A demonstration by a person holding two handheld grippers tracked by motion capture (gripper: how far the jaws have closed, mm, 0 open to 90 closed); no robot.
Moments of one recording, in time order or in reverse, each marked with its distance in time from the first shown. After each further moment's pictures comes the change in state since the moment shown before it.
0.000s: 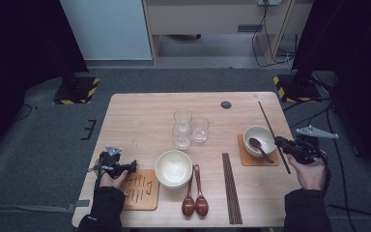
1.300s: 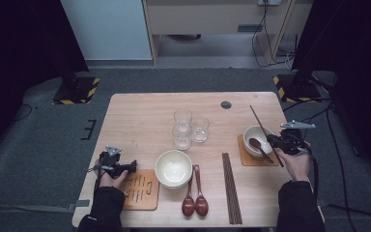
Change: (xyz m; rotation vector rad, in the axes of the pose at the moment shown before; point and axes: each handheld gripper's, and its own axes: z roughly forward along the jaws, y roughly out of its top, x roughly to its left) left arm 0.000 0.000 0.000 0.000 -0.001 0.000; right arm -0.018 -0.006 0.066 0.128 -0.026 -0.052
